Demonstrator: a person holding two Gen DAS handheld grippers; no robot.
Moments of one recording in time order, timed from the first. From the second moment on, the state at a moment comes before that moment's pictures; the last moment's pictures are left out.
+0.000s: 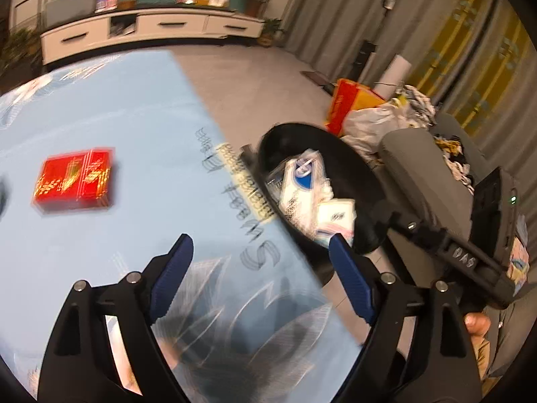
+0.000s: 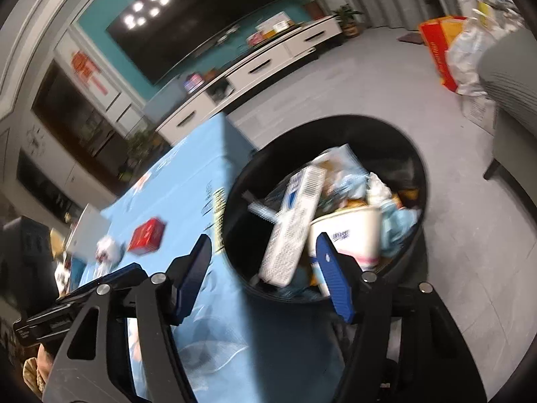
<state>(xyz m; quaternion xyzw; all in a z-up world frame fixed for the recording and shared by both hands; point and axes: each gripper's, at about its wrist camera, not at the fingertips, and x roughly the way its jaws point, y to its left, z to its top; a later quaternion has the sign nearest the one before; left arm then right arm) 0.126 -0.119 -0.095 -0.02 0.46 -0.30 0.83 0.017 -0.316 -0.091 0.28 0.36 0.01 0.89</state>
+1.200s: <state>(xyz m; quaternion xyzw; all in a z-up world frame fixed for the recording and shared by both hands) 0.055 0.157 -0.104 -0.18 0.44 -0.10 0.87 0.051 -0.097 -0.058 0.07 0.43 0.14 0.89</state>
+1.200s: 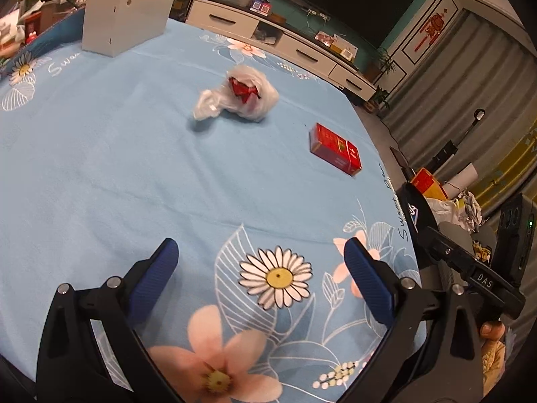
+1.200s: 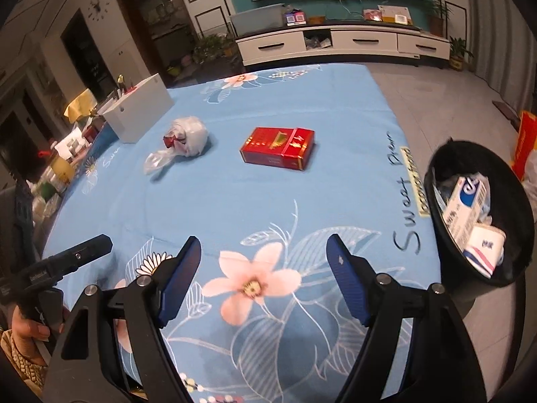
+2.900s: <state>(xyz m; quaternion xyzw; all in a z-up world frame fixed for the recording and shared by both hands) 0.172 0.175 -0.097 -0.12 0.40 -0.07 0.91 0.186 -0.060 -0.086 -0.07 0.41 0.17 0.90</state>
